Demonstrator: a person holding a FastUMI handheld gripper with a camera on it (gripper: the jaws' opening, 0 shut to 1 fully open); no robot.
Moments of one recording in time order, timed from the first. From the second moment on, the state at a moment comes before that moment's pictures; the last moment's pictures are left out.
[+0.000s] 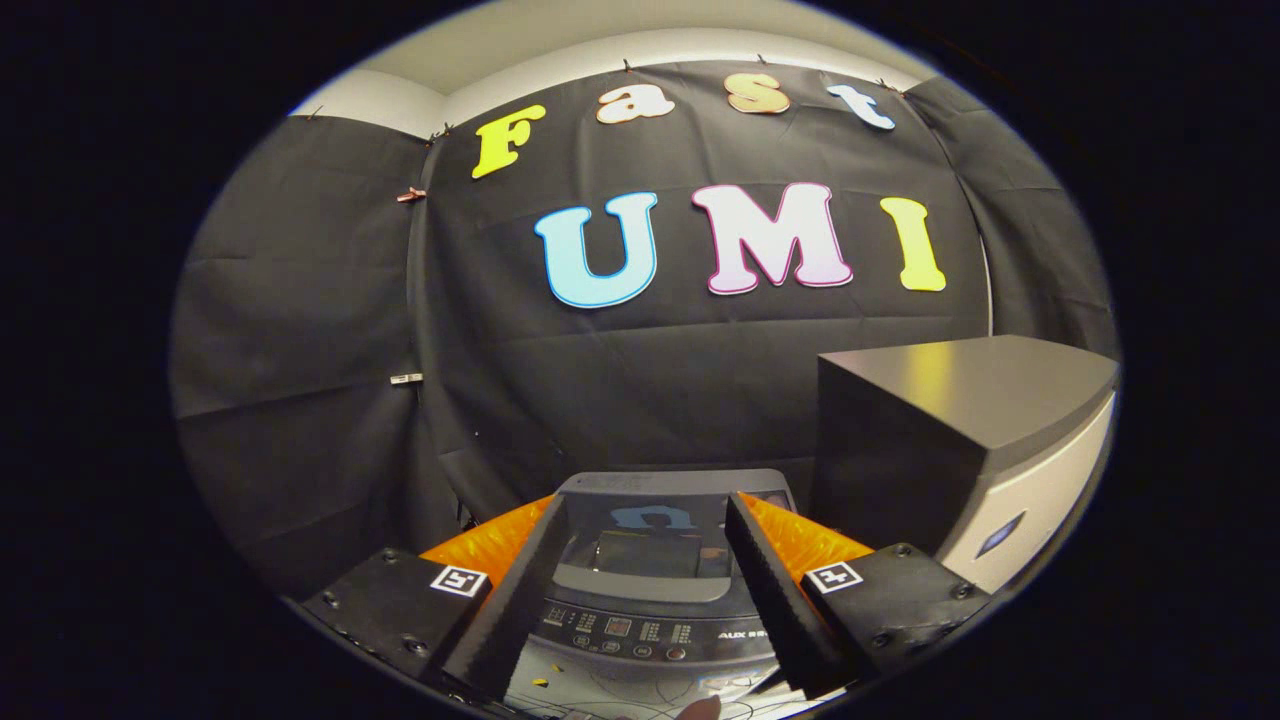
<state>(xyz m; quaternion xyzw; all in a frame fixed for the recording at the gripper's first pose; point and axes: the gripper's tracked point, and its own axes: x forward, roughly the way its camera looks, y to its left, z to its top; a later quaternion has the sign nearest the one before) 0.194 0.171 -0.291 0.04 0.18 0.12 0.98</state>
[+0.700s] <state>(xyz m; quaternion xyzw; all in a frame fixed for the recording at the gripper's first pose) 0.078 0.097 -0.177 0.02 0.11 0.11 0.99</state>
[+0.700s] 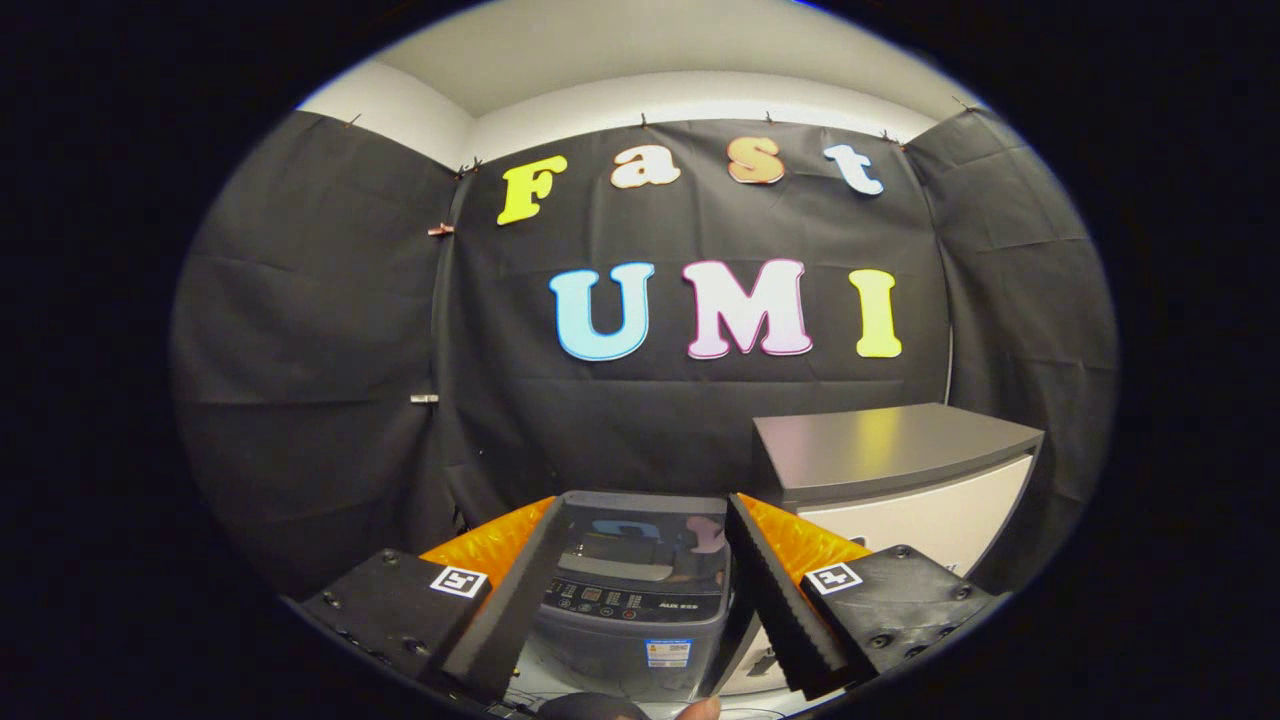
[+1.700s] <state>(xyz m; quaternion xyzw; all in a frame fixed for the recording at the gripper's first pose) 0.060 0.021 -0.136 0.03 0.06 0.06 1.00</state>
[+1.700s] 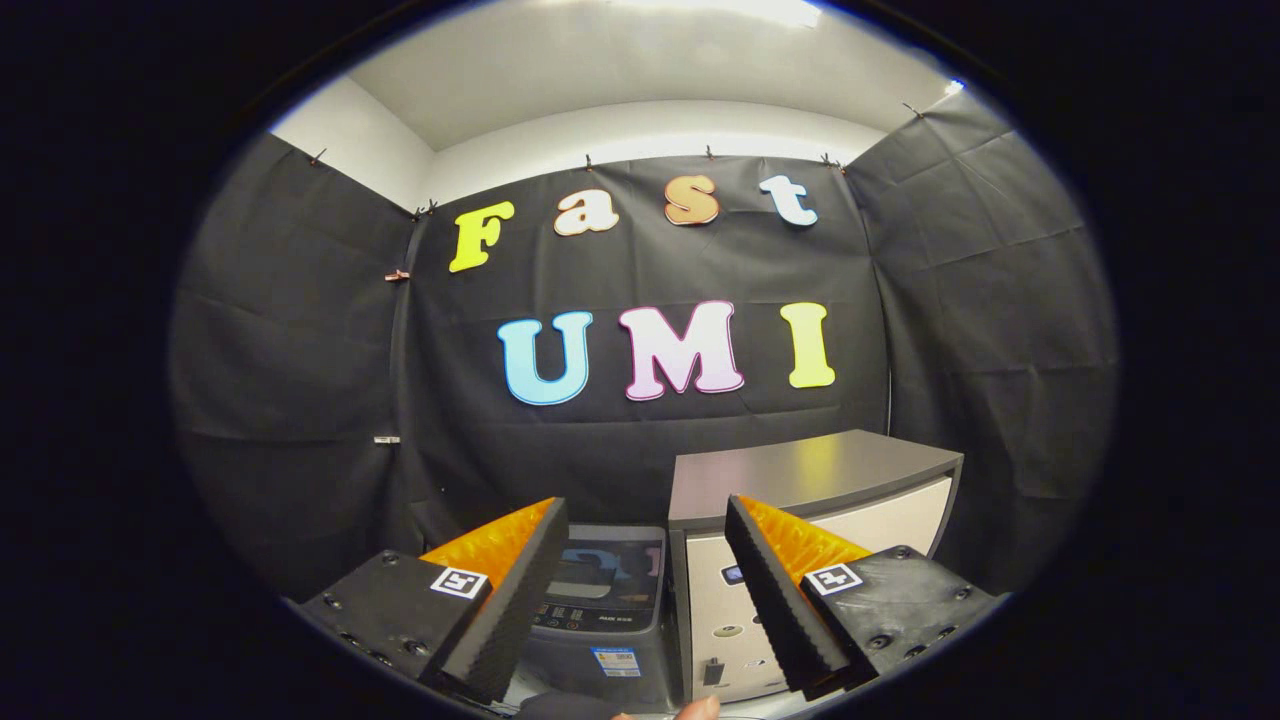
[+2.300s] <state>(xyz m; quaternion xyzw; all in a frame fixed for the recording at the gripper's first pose) 0.051 0.018 -0.118 0.03 0.04 0.05 1.00</state>
